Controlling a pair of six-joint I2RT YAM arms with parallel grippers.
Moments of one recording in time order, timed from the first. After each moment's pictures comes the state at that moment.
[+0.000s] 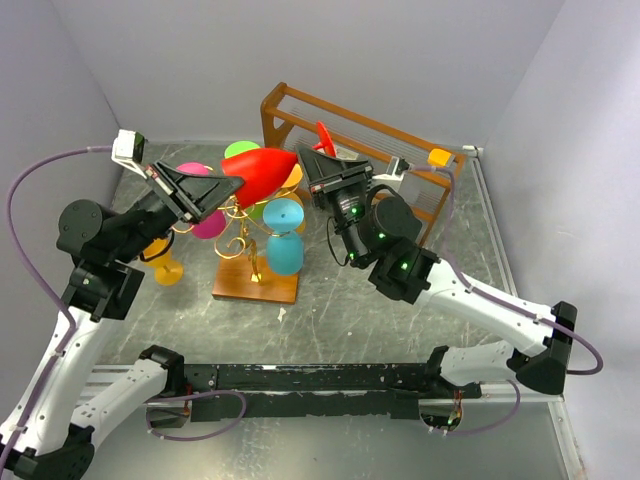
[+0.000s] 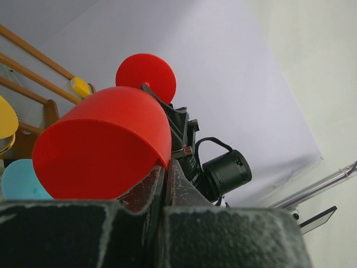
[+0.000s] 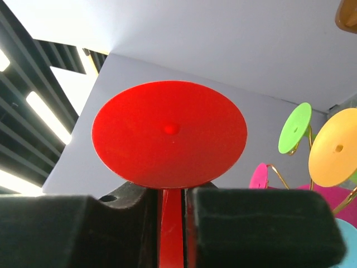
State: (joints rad) left arm -0.37 0.80 1.09 0.08 0.50 -1.26; right arm 1.07 1.23 1.23 0.36 0.70 1.18
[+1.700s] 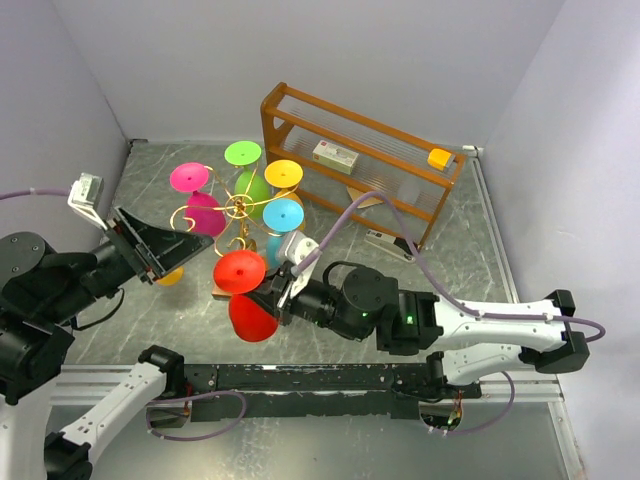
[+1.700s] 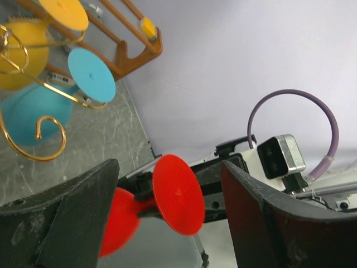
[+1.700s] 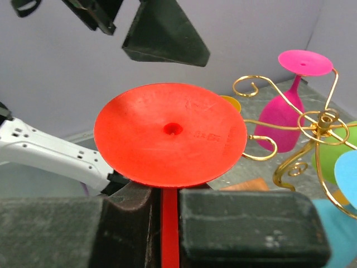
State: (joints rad) left arm -0.37 0.69 1.48 -0.82 0.44 -1.00; right arm 1.53 1.19 1.24 0.03 0.32 0.02
